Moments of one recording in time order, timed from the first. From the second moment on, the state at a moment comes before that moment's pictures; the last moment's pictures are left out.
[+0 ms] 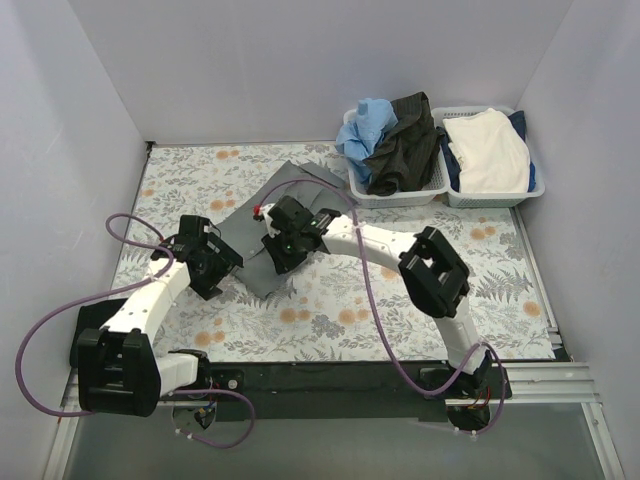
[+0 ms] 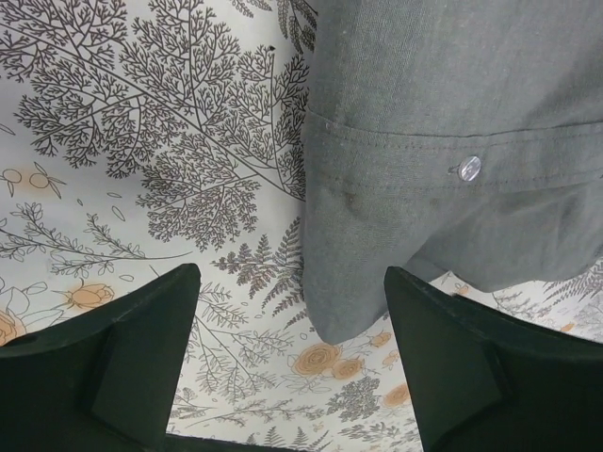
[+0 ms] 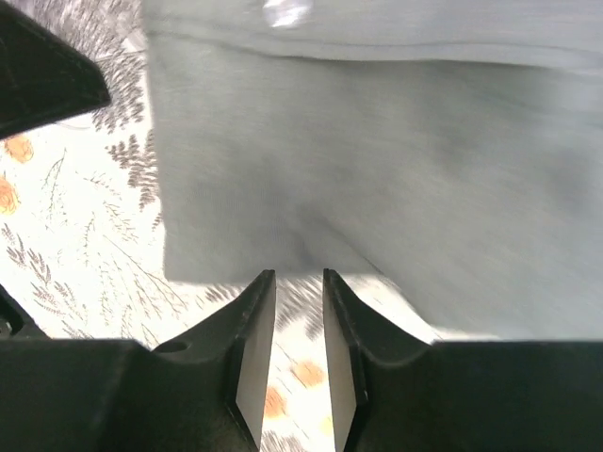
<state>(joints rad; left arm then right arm) -0.10 1.19 0.75 -0.69 0.00 -0.95 0.98 2.12 1.68 -0.52 -0.20 0.20</state>
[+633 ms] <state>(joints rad) -0.06 1.36 0.74 -0.50 0.05 -0.99 0.65 2.29 1.90 -0.50 -0.04 0.15</state>
